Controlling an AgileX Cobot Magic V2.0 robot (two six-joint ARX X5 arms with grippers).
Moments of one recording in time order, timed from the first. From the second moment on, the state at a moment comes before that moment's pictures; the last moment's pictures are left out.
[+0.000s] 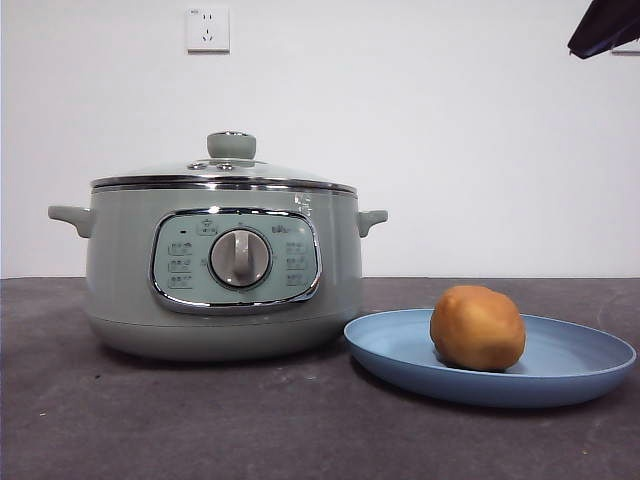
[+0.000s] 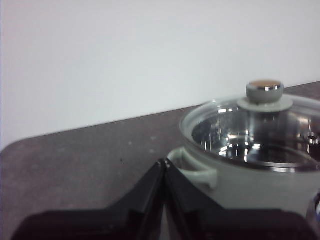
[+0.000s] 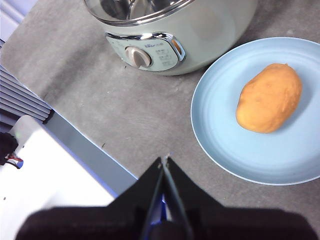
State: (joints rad) left arm 0.00 0.12 0.15 -0.01 0.18 0.09; right arm 0.49 0.75 0.81 -0.80 -0.39 0.14
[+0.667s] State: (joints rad) left arm 0.00 0.00 0.02 -0.11 0.15 0.03; right arm 0.49 0.75 0.81 -0.80 -0.39 0.14
